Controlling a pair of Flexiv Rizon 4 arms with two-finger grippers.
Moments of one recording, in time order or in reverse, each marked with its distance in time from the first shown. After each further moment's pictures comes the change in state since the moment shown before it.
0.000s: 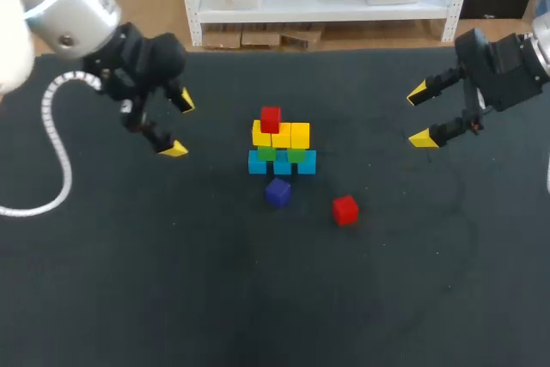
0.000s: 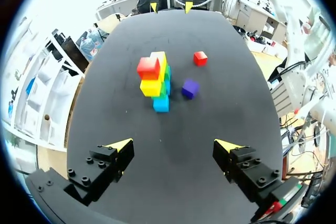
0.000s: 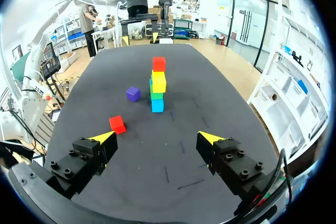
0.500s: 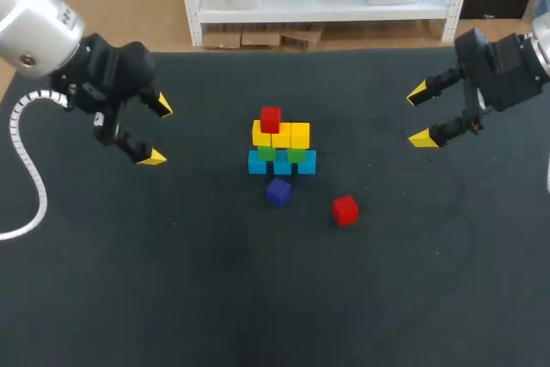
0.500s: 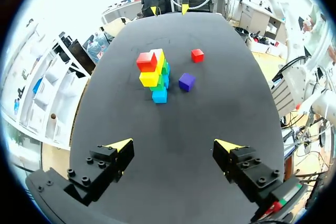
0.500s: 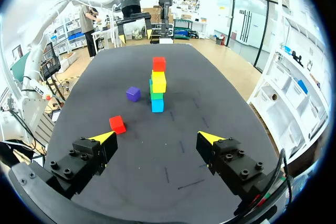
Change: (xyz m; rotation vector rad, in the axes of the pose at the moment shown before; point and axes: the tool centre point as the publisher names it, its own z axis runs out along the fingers) left arm 0.018 -0.015 -0.014 -0.061 -0.031 0.005; right arm 0.000 0.000 0.000 -0.002 0.001 -0.006
